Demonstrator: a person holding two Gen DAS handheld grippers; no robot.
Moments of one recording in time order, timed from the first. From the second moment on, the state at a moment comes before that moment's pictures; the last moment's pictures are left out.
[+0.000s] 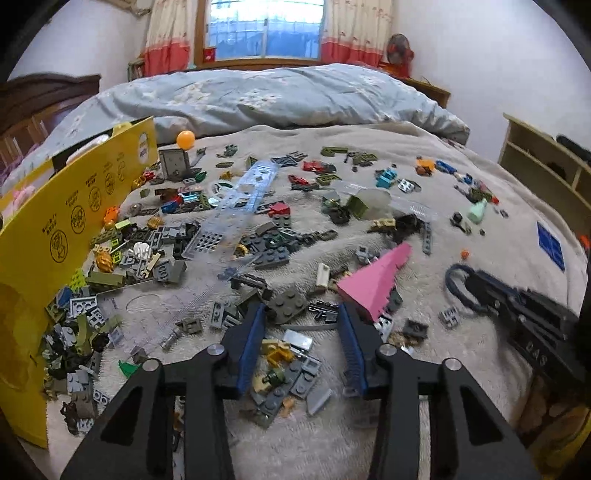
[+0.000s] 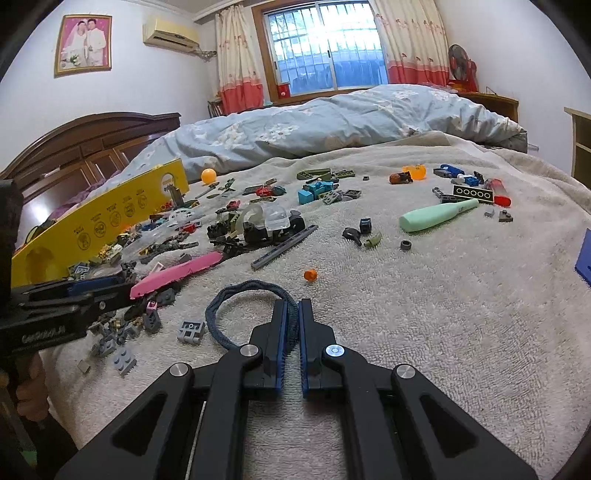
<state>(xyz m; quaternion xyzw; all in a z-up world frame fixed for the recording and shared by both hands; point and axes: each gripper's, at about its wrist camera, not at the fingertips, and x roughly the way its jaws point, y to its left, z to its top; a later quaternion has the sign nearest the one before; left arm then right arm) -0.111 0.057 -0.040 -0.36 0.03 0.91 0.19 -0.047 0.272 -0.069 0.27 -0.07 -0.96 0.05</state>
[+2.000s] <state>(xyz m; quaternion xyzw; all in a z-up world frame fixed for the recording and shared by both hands) -0.087 -0.108 0.060 -0.23 -0.01 0.97 0.00 -0.043 0.199 -0.017 0.25 -0.04 -0.96 0.14</state>
